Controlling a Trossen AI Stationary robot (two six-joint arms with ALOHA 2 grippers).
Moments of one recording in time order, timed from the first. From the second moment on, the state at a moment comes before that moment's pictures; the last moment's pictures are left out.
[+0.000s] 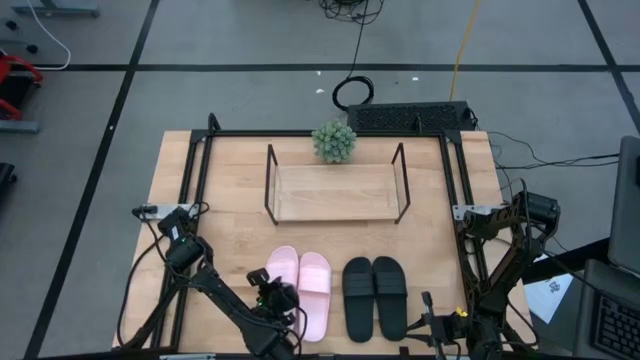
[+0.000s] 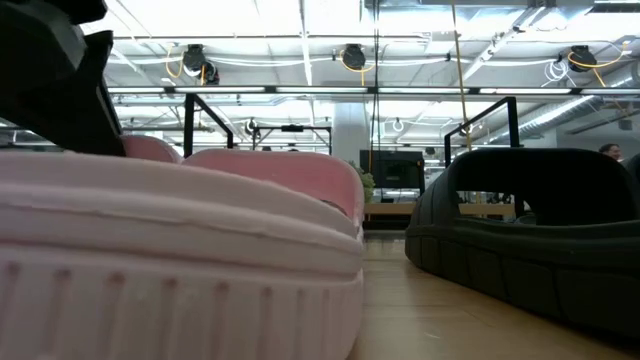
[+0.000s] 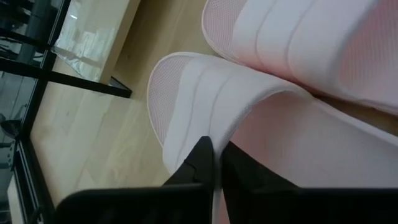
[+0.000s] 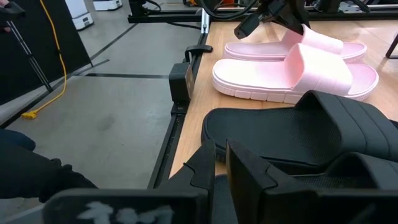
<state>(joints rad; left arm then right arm) -0.76 2.32 1.85 -1.57 -0.63 -1.34 1.25 1.70 0.73 0.30 0.99 0.67</state>
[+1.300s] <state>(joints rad) -0.78 2.32 1.94 -1.57 -0.62 -1.20 1.25 1.70 0.73 0.30 0.99 0.67</state>
